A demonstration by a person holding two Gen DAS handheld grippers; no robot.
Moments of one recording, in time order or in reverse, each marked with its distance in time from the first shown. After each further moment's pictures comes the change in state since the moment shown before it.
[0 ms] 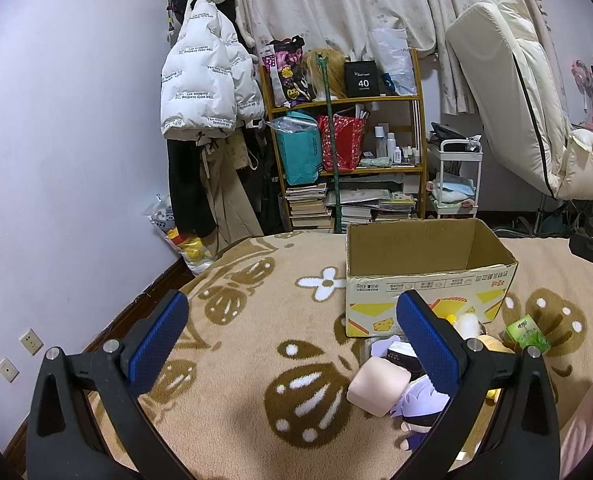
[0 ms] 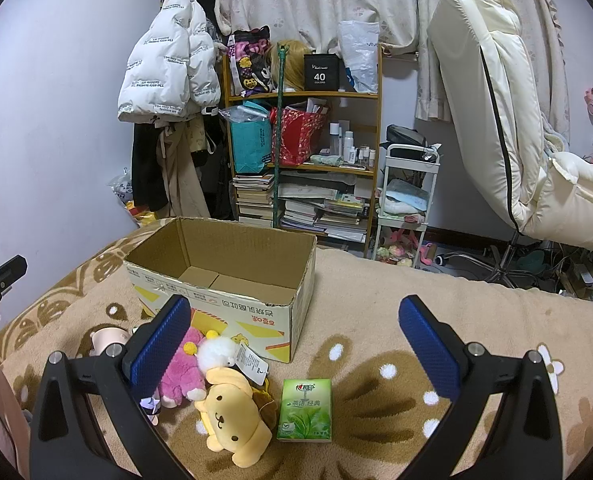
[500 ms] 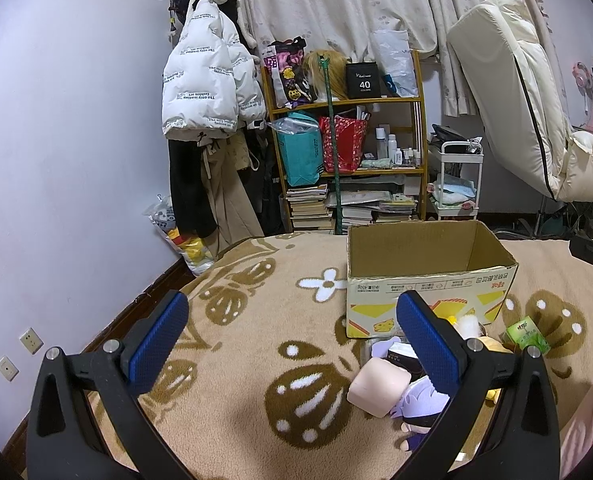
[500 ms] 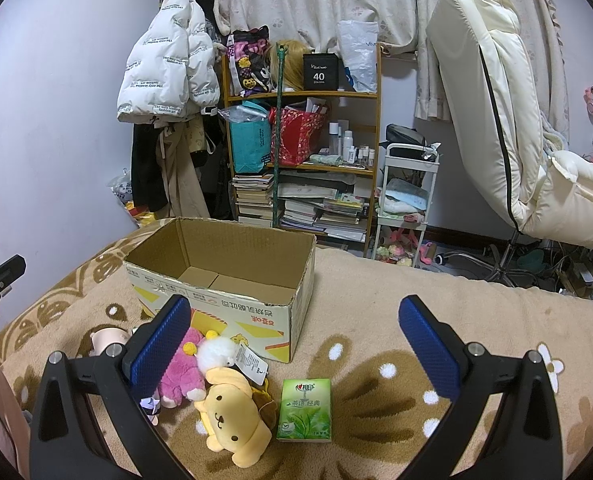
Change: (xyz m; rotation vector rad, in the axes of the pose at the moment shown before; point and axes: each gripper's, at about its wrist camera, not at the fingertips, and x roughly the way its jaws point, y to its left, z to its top) left arm 0.000 0.003 0.001 -0.001 0.000 0.000; right arm 0.001 0.001 0.000 0.002 0.002 0.003
